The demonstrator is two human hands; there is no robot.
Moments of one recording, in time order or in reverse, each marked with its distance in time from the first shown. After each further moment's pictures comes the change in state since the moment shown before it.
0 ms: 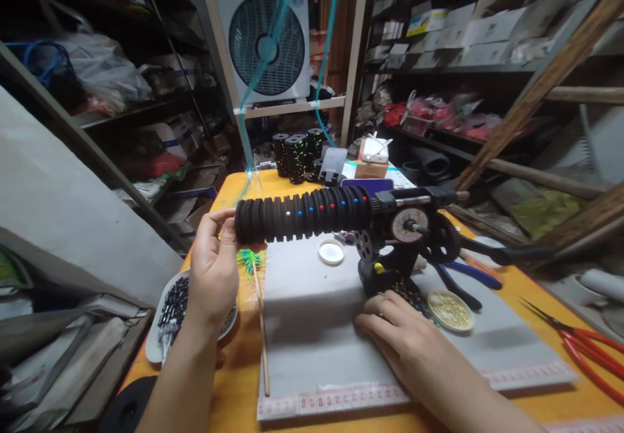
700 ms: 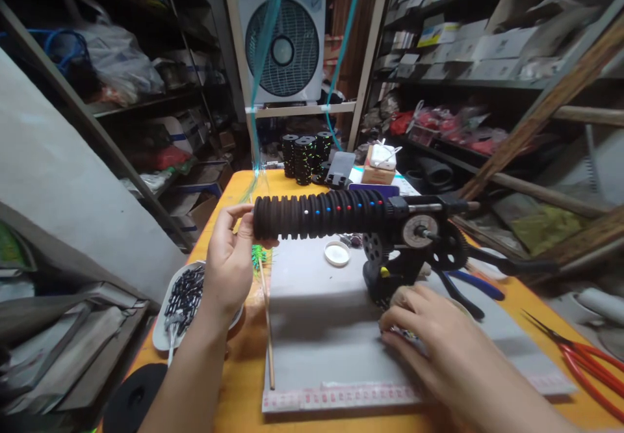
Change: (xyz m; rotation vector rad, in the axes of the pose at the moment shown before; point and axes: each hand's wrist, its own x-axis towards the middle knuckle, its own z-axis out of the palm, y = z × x) left_hand -0.001 -0.001 -0.001 -0.055 -0.036 -0.035; right_hand 0.006 0.002 -0.035 -0.151 -0.129 0.016
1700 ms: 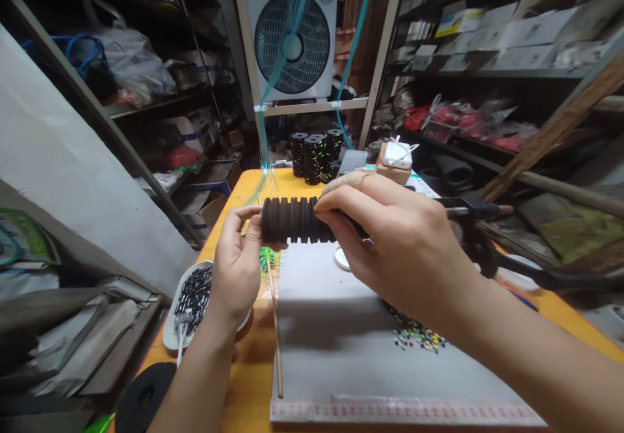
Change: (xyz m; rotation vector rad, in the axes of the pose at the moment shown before) left_hand 0.000 -0.005 0.000 -0.017 0.003 -0.010; right_hand 0.135 -0.048 -0.060 -0.147 0.580 -0.259
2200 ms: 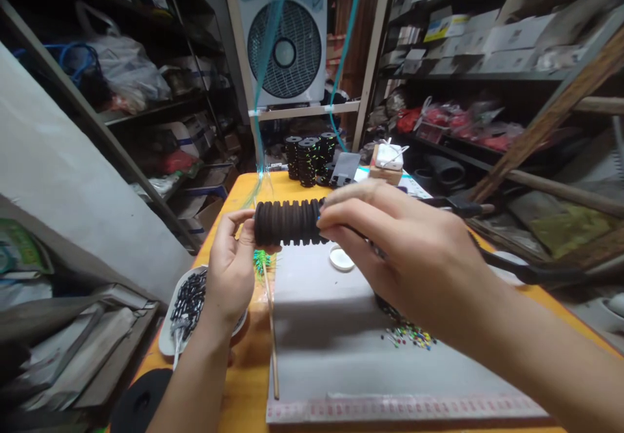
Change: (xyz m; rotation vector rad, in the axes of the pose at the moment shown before) left_hand 0.001 0.004 0.001 0.013 0.006 0.019; right_hand -0.014 0.002 -0.021 0.025 -0.079 0.006
